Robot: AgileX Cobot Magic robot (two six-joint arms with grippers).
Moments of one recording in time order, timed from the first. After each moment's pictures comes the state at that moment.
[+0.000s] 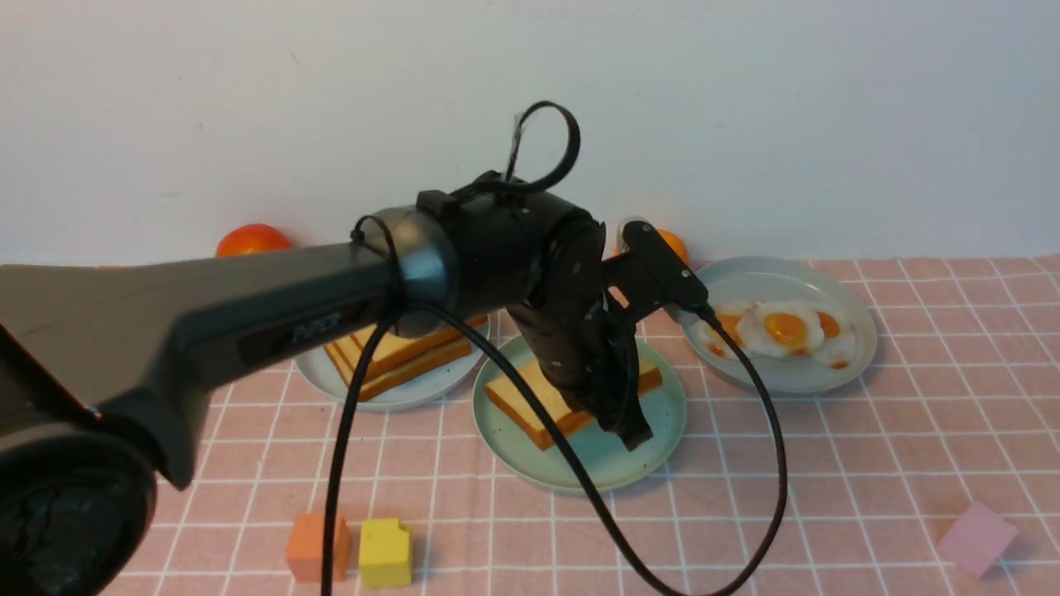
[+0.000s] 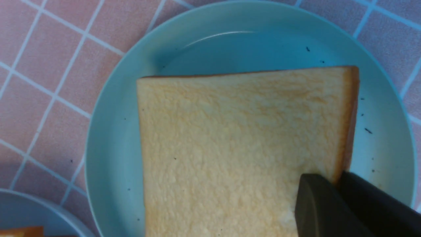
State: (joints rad) right arm 0.54 0.50 -1.08 0.21 1.21 -0.13; left arm -0.69 2.09 -1.67 0.00 0.67 0.35
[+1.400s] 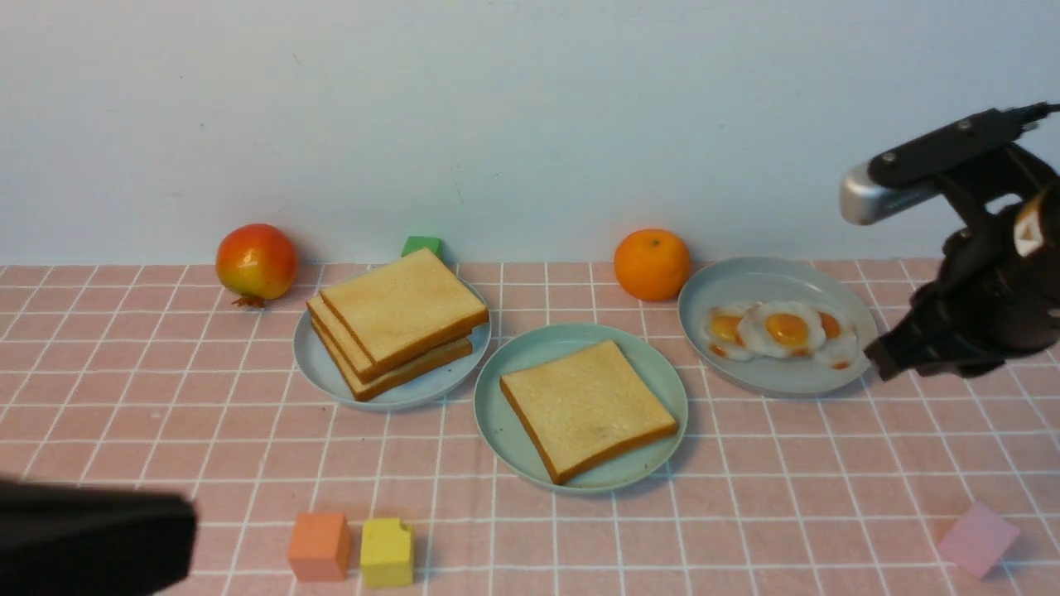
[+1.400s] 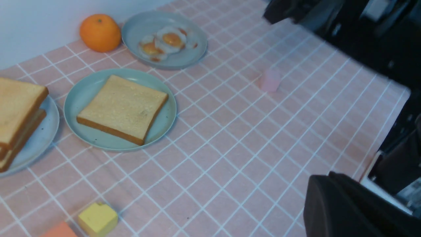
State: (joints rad) right arm 0.30 1.47 -1.23 -0.09 0.97 -0.16; left arm -0.80 0.49 -0.83 -0.19 0.73 -0.14
